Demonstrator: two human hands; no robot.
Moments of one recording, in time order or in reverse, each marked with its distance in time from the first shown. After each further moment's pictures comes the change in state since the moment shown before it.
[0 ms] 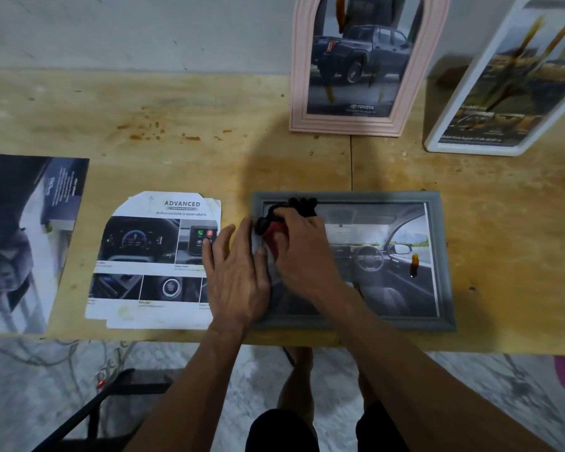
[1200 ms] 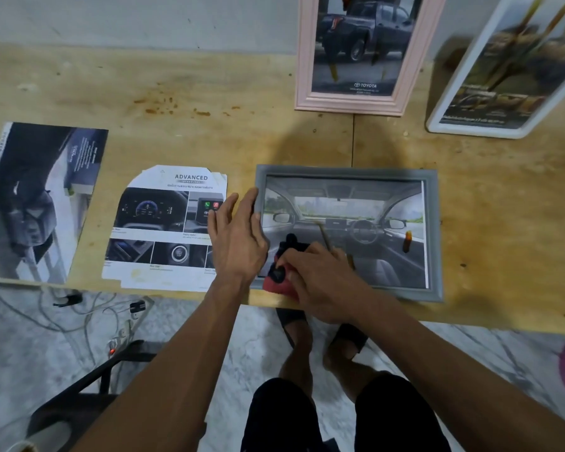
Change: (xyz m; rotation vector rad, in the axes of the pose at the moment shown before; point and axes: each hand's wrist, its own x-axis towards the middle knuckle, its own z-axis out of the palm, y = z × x) left_hand 0.002 0.000 0.008 -0.076 0.050 -0.019; right_hand -0.065 0.040 -0.027 -0.391 -0.460 -0.244
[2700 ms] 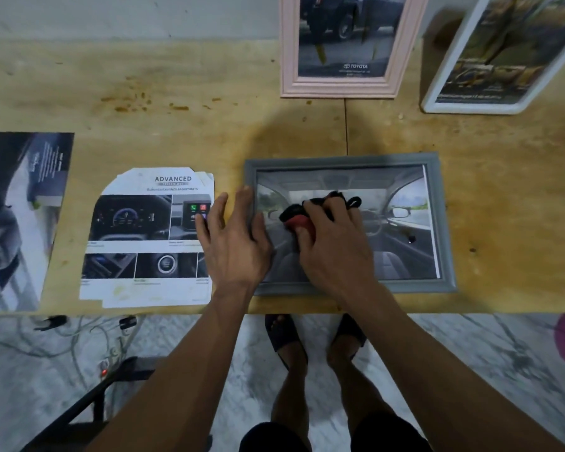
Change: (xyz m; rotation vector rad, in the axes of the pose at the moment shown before) left_hand -0.006 0.006 0.003 0.009 0.045 -0.010; right_hand 0.033 0.009 0.019 -0.042 0.591 0.363
